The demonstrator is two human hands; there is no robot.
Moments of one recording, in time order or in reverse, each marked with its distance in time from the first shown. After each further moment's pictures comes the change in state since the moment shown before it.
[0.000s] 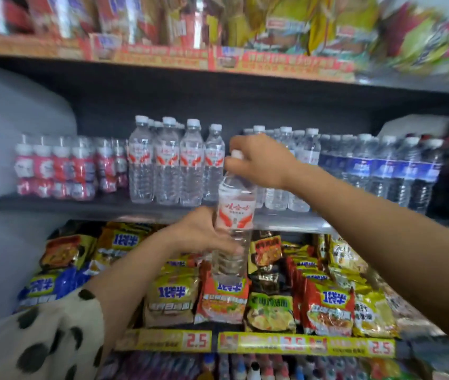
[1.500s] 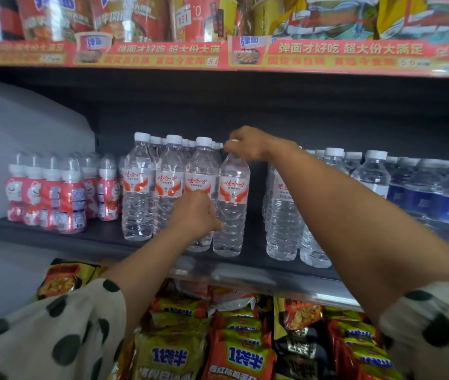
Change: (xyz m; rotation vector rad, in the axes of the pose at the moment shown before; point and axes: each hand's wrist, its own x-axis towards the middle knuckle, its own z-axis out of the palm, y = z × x) left_hand 0.157 -0.031 -0.073 0.545 0.629 -0.201; right_hand 0.214 0.112 0.084 0.289 -0.202 0.059
